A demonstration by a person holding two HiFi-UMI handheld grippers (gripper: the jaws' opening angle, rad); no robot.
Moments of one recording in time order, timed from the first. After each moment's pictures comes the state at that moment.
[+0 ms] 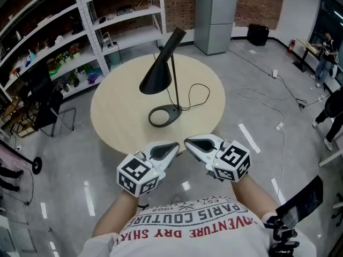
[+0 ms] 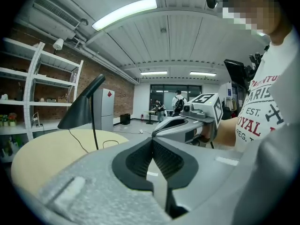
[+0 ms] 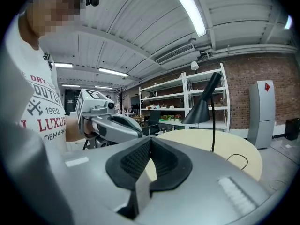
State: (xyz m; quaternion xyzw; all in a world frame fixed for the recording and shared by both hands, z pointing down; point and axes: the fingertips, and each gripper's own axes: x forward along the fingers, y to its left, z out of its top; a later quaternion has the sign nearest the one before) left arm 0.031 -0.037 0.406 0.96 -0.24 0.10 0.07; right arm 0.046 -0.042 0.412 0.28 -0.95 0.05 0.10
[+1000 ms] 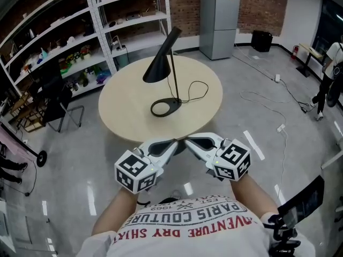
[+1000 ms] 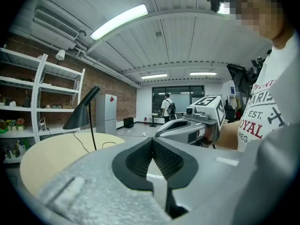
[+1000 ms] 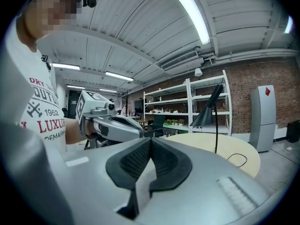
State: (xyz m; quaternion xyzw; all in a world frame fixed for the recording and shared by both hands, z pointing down) left arm 0.031 0.051 0.381 0.96 -0.27 0.09 0.05; right arm 0.051 0.049 0.390 0.27 -0.96 0.03 0.08
